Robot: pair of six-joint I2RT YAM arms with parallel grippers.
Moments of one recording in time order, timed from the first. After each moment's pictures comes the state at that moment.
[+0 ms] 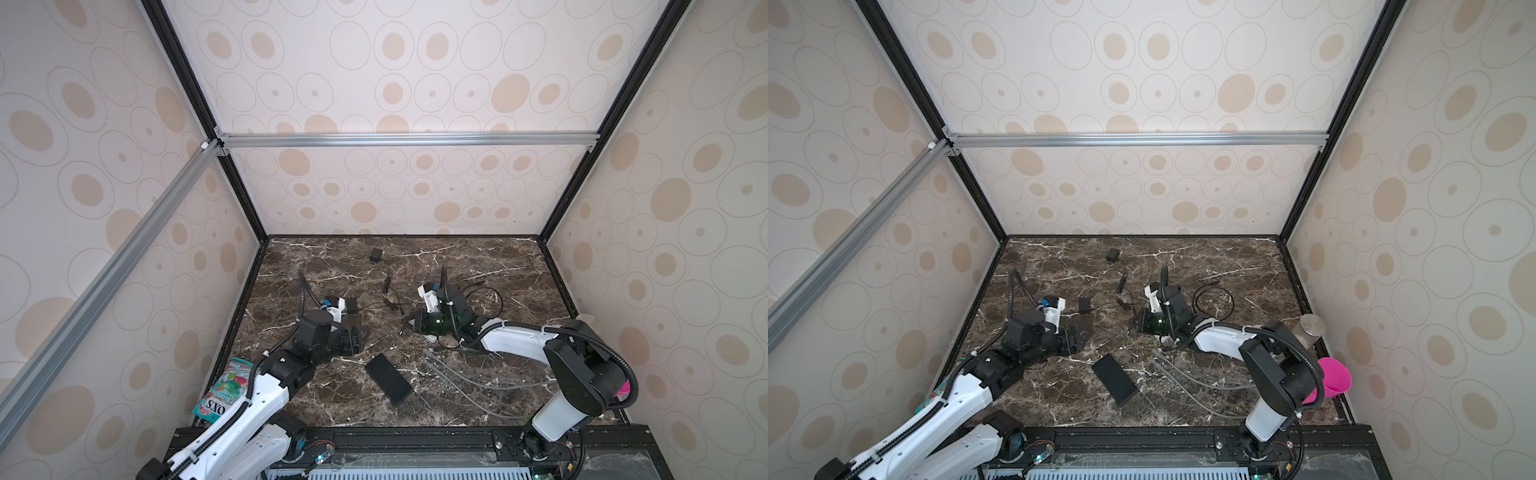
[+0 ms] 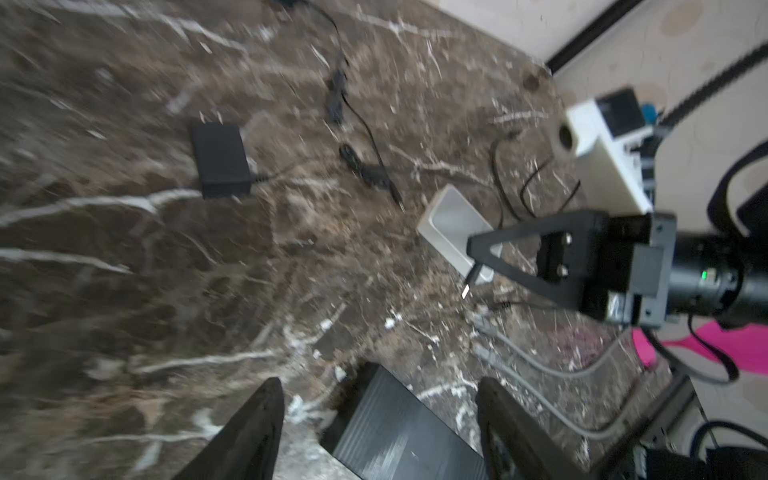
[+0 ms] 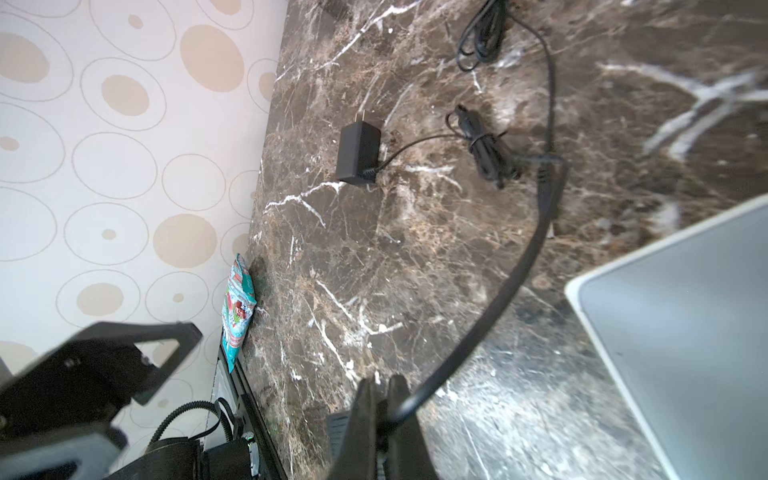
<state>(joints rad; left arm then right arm) -0.54 0.87 0.54 -0.33 0.14 -0.57 0.64 1.64 0.81 0.20 -0.44 0.79</state>
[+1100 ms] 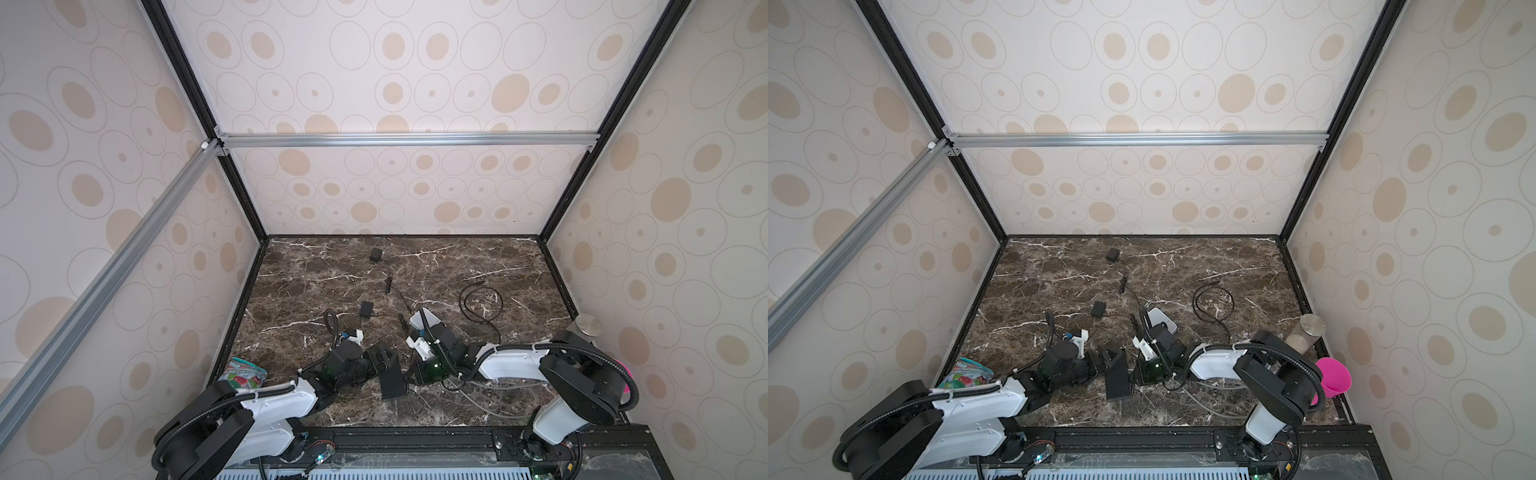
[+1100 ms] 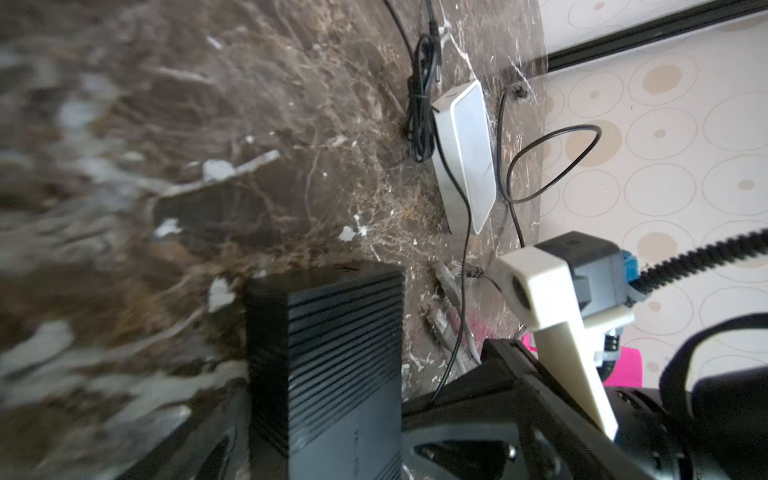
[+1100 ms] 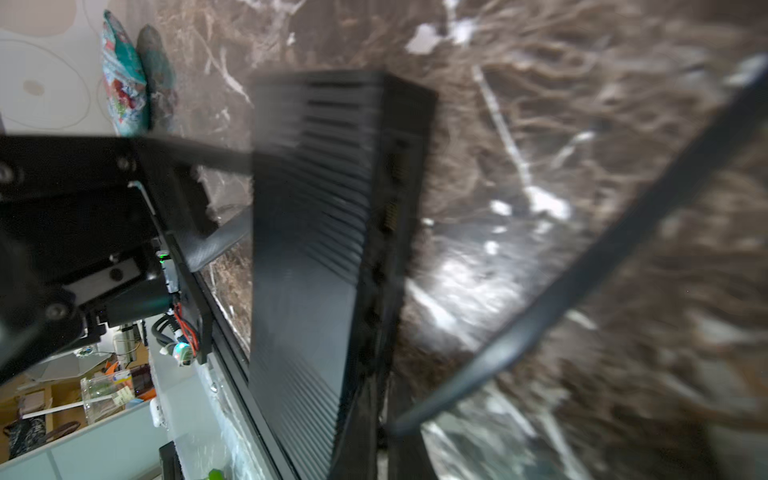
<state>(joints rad) -0.76 1.23 0.25 0.40 0.14 -1.20 0.88 1.61 0.62 0.08 -0.48 0.73</state>
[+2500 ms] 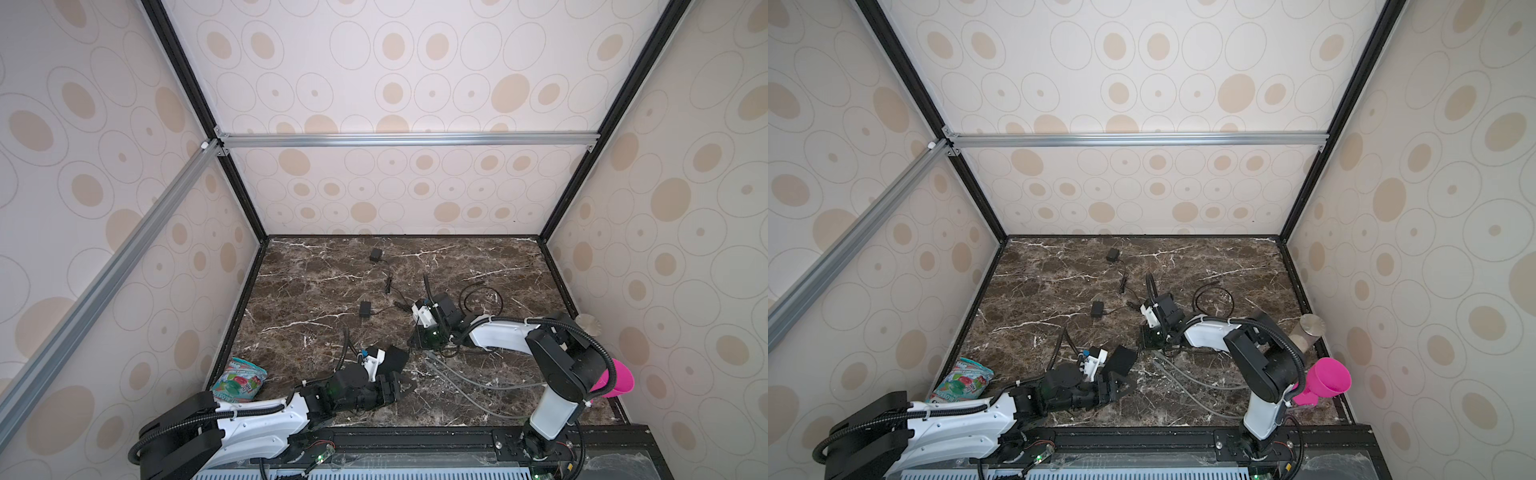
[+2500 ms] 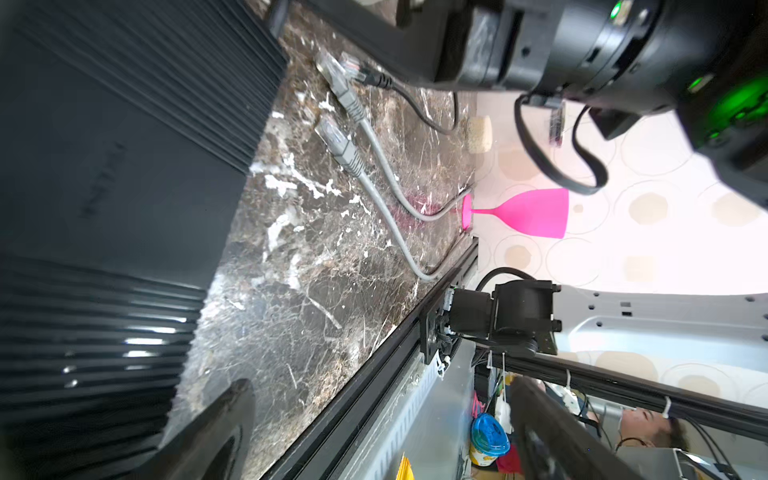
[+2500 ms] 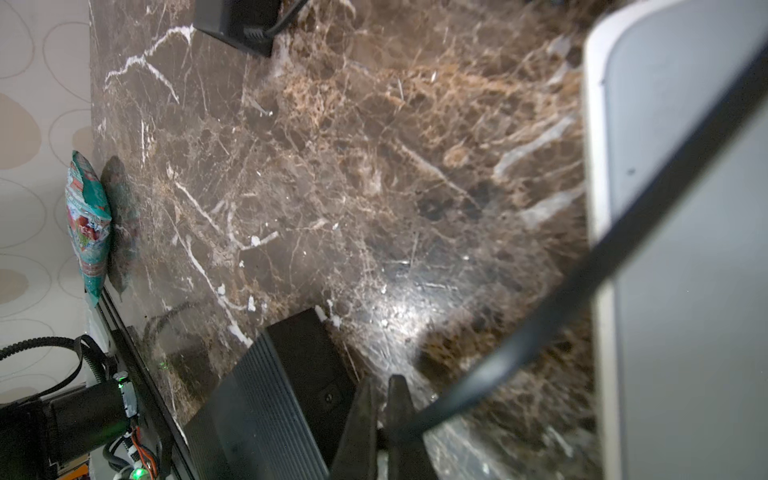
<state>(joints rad) -1.08 1.03 0.17 0.39 0.19 -1.31 0.67 1.75 0.88 -0.10 -0.40 0.56</state>
